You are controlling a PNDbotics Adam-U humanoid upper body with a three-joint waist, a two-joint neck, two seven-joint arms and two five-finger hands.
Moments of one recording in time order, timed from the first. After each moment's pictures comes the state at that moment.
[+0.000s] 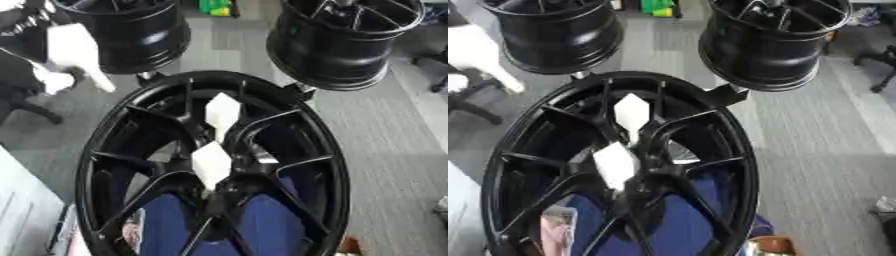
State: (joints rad) left arm -0.67 1.05 -0.16 -1.86 -0.19 0.55 -0.42; right arm -0.39 -1.10 0.01 -1.99 0.12 0.68 -0.29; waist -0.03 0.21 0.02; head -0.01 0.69
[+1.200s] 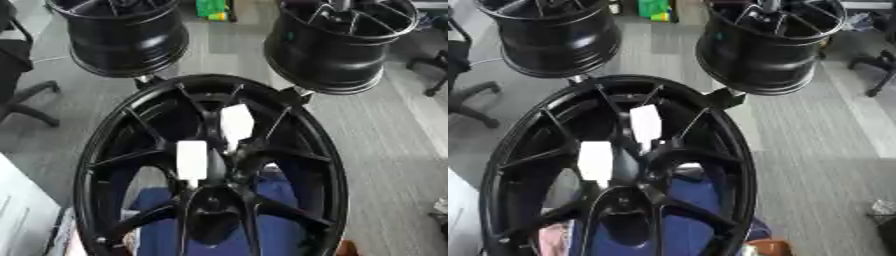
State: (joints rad) left arm -0.69 1.05 0.02 -1.65 -0.10 0.26 -0.15; right arm -0.40 -1.11 -0.01 -1.99 0.13 0.66 -0.27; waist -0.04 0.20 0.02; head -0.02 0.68
